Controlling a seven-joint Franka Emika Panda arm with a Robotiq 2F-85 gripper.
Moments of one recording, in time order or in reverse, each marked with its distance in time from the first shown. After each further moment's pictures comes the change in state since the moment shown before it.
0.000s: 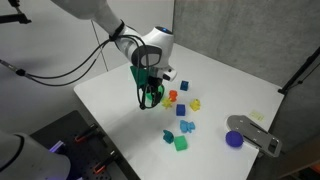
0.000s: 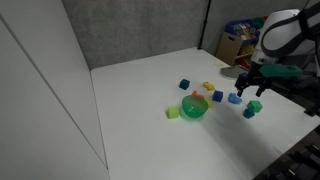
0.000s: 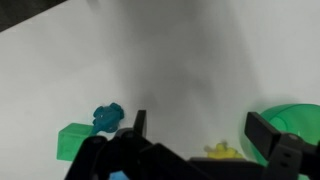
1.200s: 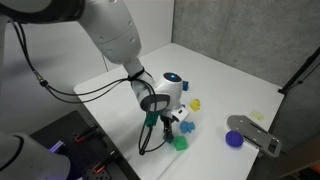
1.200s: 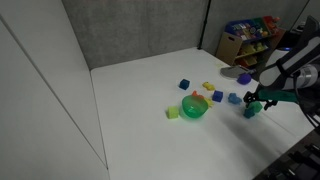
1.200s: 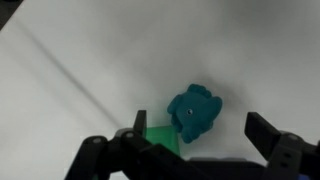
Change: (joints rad) arm -0.054 0.333 -0.137 -0.003 0.015 0.424 0.105
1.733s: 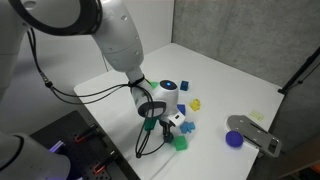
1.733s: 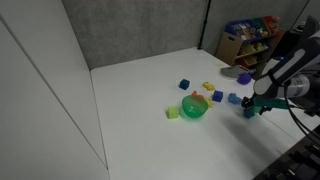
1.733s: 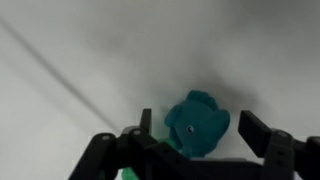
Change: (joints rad) arm 0.016 0.102 0.009 0.018 0.069 0.113 0.011
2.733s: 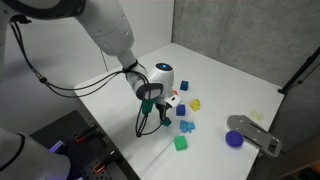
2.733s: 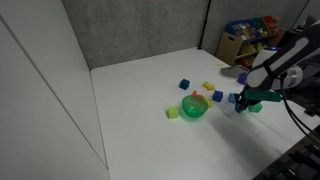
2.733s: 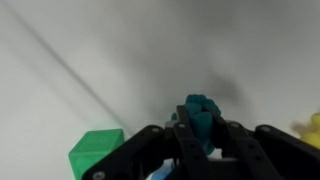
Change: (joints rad) arm 0.119 -0.094 -0.006 0.013 0.001 -0.106 0.030
